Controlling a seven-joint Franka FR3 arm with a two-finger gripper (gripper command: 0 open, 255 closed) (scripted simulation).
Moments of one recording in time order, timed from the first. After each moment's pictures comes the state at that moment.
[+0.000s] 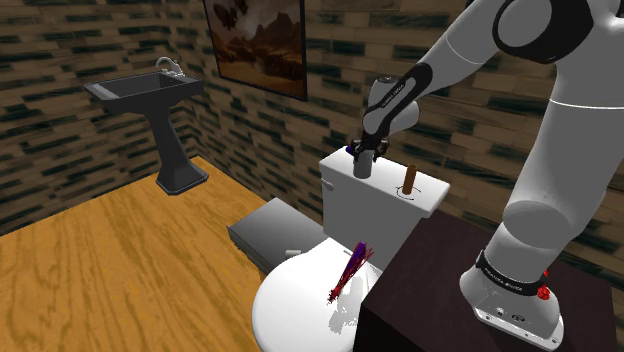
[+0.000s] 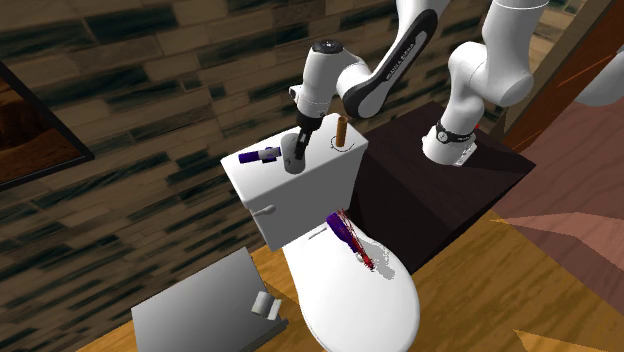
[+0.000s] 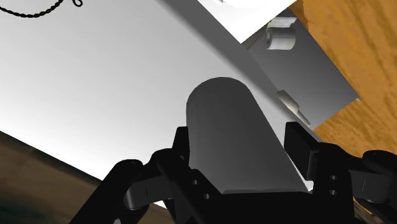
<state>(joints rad) -0.23 0.16 -0.14 -2.36 -0.03 2.73 0.47</state>
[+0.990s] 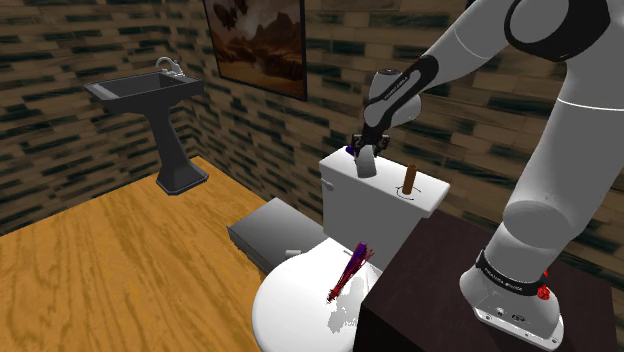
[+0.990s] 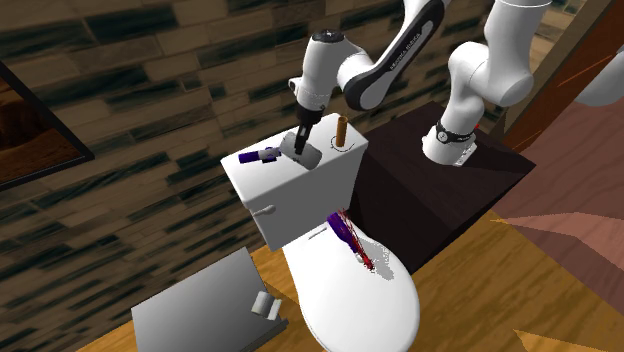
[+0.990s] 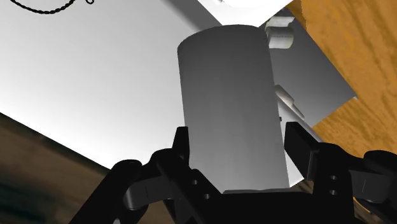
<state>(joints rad) -0.23 0.11 -0.14 -2.35 -0.04 2.67 0.48</state>
